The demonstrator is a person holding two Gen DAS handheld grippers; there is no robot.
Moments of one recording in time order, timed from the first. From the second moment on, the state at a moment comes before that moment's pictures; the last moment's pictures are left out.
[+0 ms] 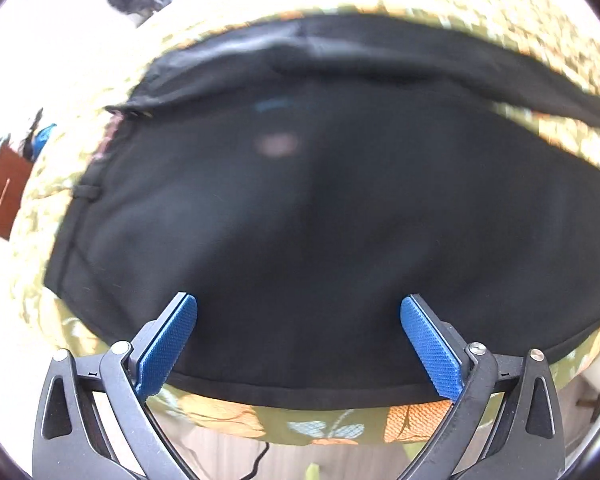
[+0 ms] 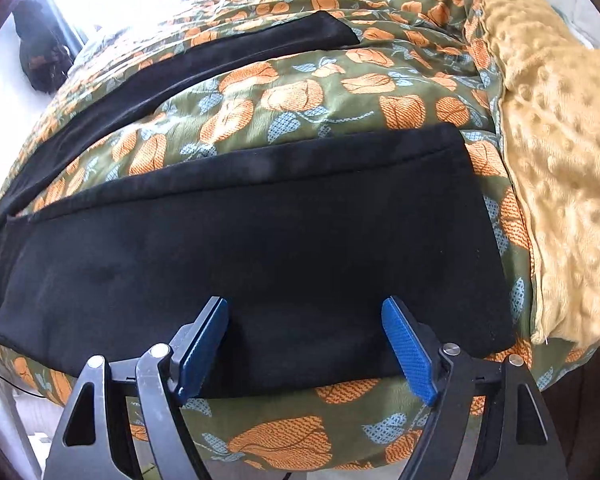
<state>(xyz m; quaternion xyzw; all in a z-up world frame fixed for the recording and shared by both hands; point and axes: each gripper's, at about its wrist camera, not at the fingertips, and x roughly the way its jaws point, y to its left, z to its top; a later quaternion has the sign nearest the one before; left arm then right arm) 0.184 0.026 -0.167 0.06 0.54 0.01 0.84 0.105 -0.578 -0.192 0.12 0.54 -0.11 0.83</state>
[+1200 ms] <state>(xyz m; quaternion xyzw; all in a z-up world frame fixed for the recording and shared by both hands) 0.362 0.084 -0.209 -0.03 0.41 0.13 0.90 0.362 -0.640 -0.178 0.03 0.52 -0.12 0.85</state>
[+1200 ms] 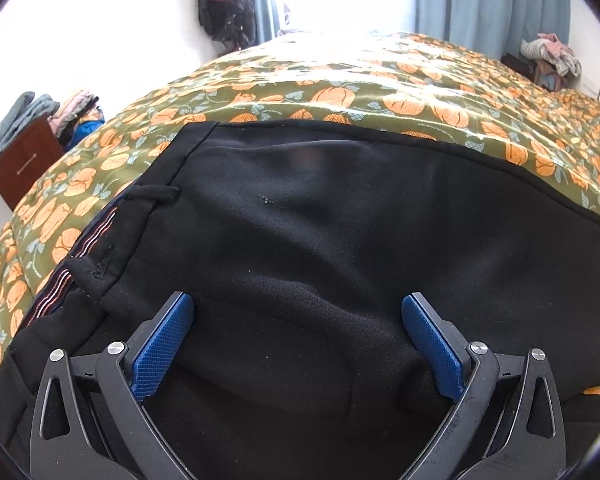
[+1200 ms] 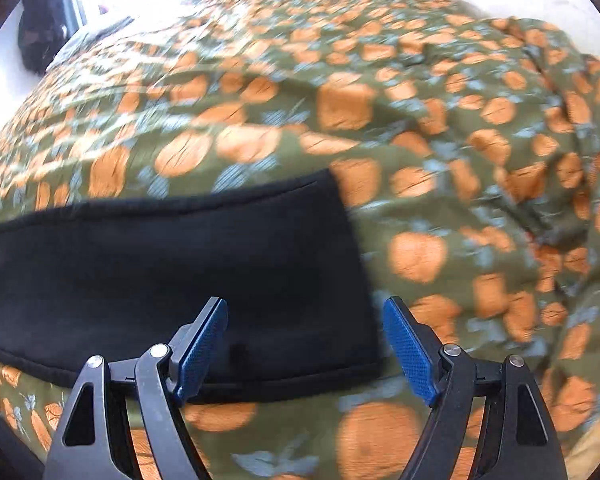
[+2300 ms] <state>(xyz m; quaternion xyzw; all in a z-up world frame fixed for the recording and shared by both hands) 0.362 0.082 -0.212 -0.02 0.41 0.13 0.90 0.406 -0.657 -0.140 0.08 0.49 -0.02 0.87</state>
